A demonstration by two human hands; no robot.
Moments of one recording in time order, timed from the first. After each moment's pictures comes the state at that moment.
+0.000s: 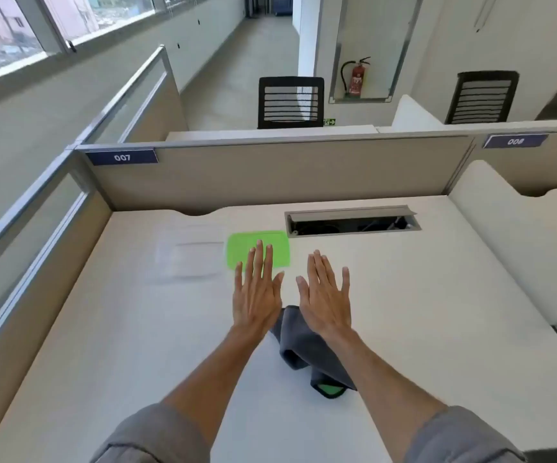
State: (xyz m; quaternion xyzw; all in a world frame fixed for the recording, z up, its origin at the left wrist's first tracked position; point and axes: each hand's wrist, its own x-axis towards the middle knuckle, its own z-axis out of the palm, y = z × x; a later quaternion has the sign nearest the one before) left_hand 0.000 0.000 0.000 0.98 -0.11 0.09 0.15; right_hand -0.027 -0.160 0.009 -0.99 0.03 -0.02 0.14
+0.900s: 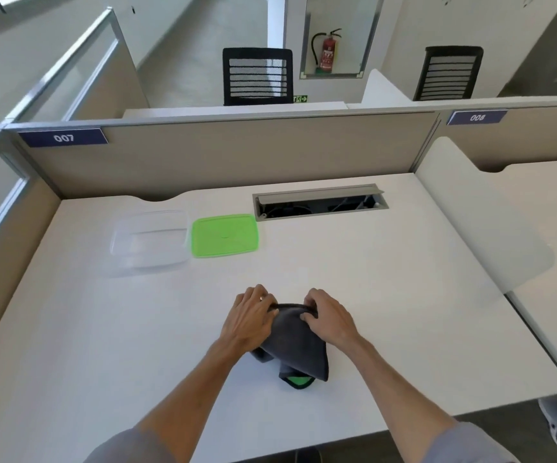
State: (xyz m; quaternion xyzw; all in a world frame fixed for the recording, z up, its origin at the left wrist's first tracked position) left_hand -0.035 -0.029 -0.051 0.96 -0.24 -0.08 0.14; right_hand -0.084 -0.247 -0.011 -0.95 0.08 0.14 0.28
